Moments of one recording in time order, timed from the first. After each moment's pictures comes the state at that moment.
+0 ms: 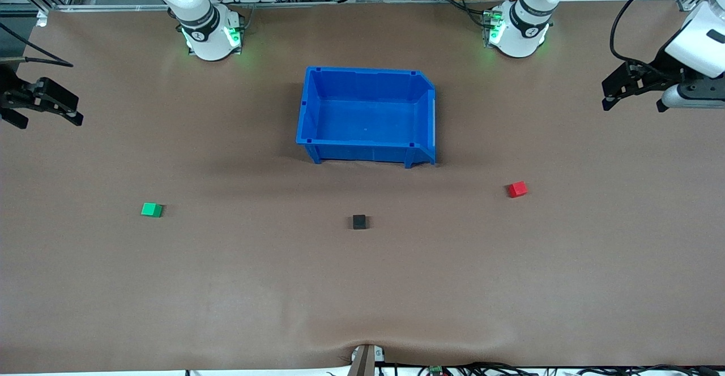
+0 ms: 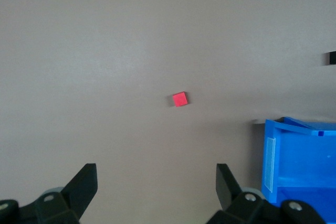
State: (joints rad) left arm 0.04 -0.09 -0.16 -1.64 0.04 1.64 -0.06; right arm -0.02 0.02 0.02 -1.48 -0.01 1.53 -0.07
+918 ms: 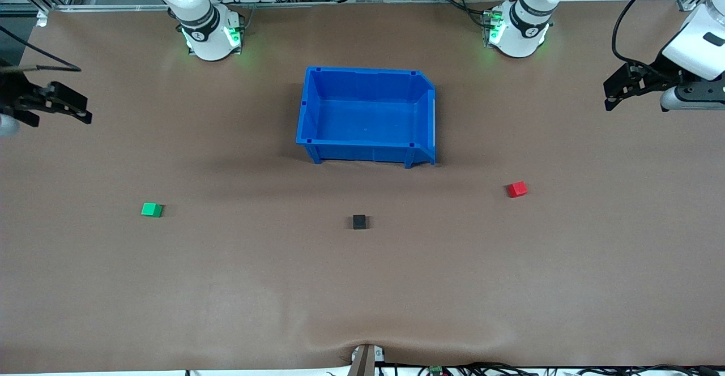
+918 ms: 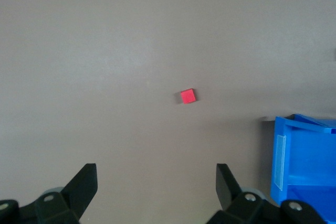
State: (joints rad) left arm 0.04 -0.09 -0.16 -1.64 0.07 1.61 -0.05; right arm -0.02 0.06 0.02 -1.48 -0.02 1.47 -0.07
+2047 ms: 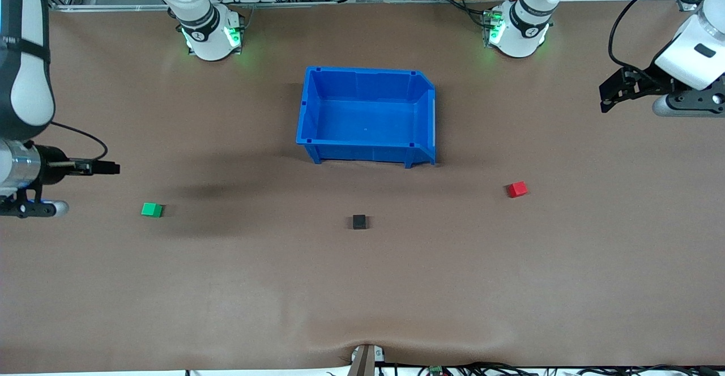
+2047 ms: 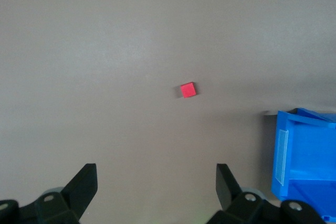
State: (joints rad) left arm 0.04 -0.07 -0.16 -1.65 0.07 1.62 -0.05; right arm -0.13 0.39 0.00 -1.46 0.04 1.52 -0.07
